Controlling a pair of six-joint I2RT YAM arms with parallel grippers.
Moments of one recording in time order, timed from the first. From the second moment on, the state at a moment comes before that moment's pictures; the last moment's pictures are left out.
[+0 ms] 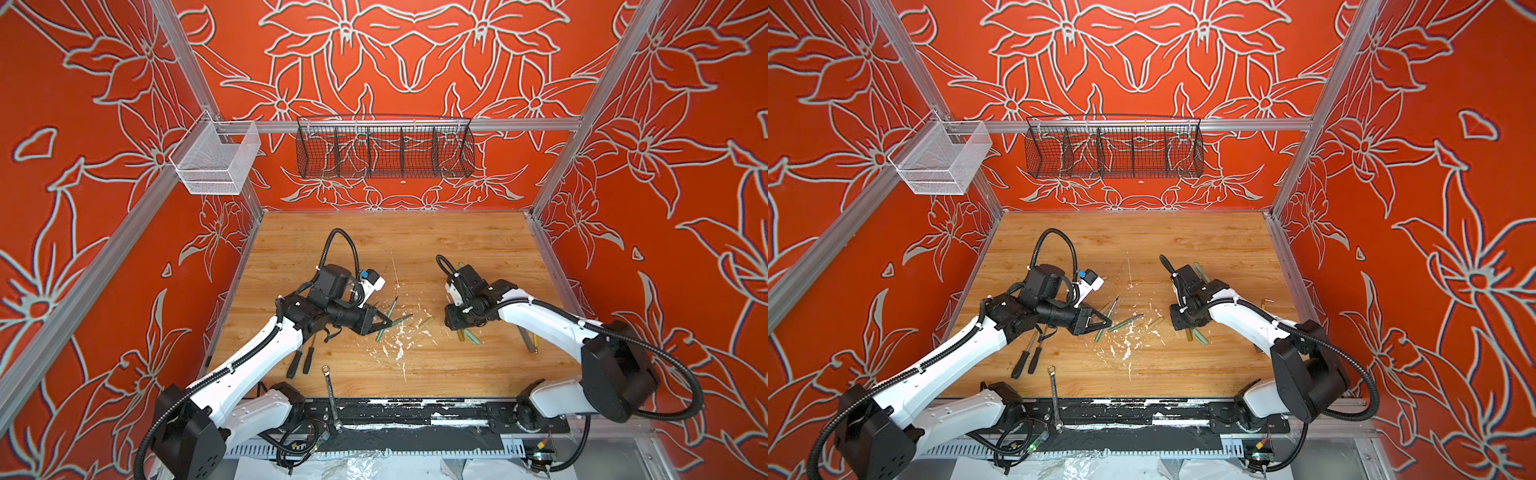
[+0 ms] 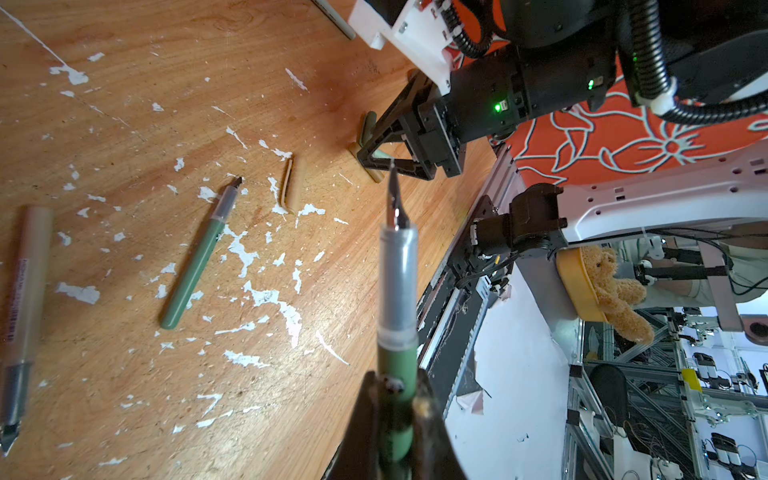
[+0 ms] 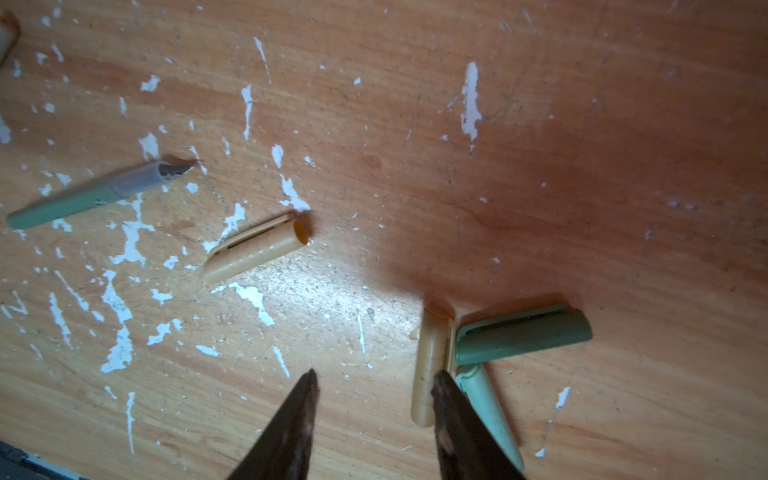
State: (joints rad) left arm -0.49 1.08 0.84 -0.57 0.73 -0.28; right arm 0.54 1.43 0.88 -0.74 -0.06 0.35
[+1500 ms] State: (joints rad) left arm -0.49 1.11 0.84 -0.57 0.74 -0.27; right arm 0.62 1.63 0.95 -0.78 0.08 0.36
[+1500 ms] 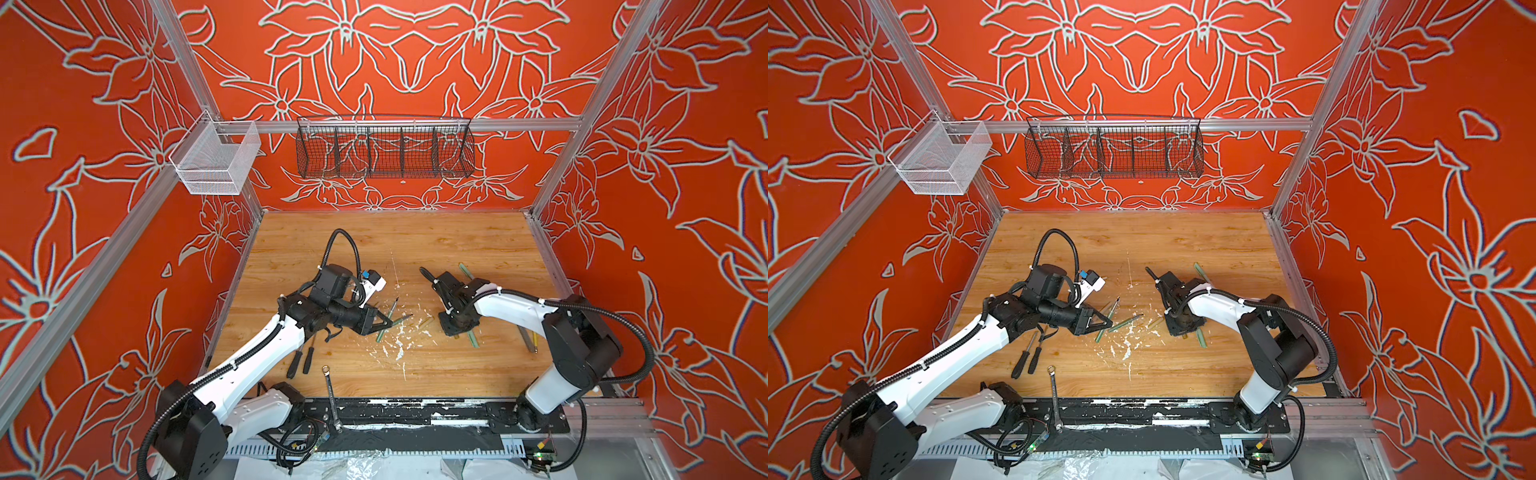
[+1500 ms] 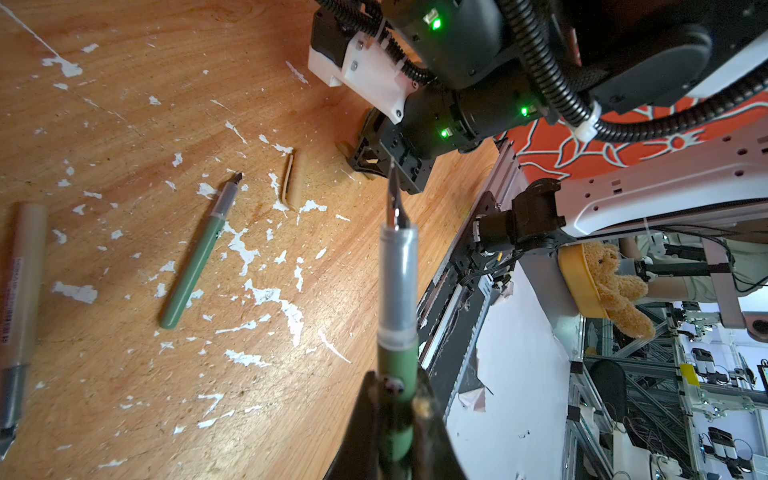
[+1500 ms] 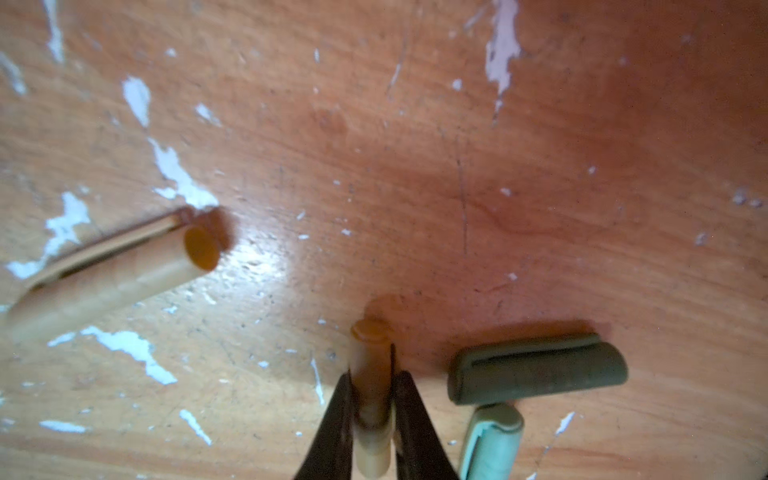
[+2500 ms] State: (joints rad) left arm -0.62 1.31 0.66 -0.14 0.73 -0.42; right arm 0.62 1.40 0.96 -0.46 -0.18 0.47
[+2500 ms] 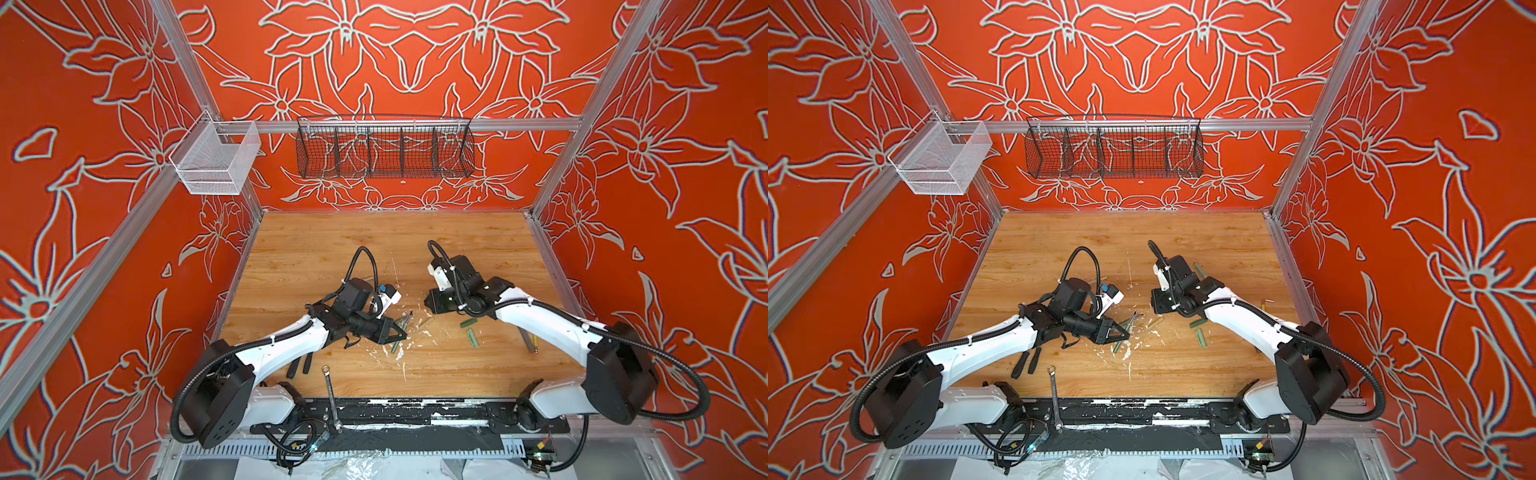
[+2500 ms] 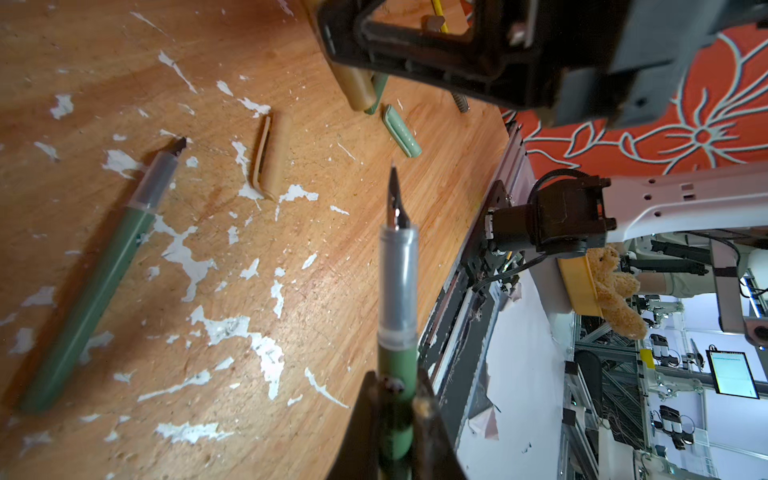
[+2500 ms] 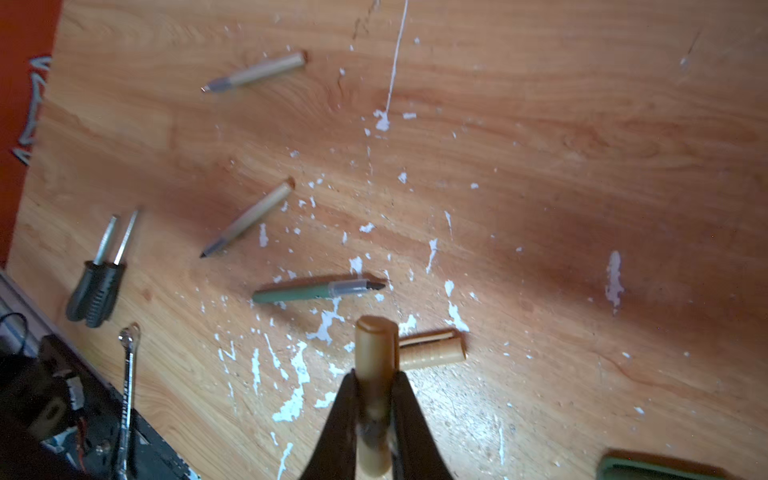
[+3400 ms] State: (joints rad) left arm -0.61 1.48 0.65 0.10 0.71 -0.44; right arm 0.66 1.36 0.87 -0.18 -0.16 0.77
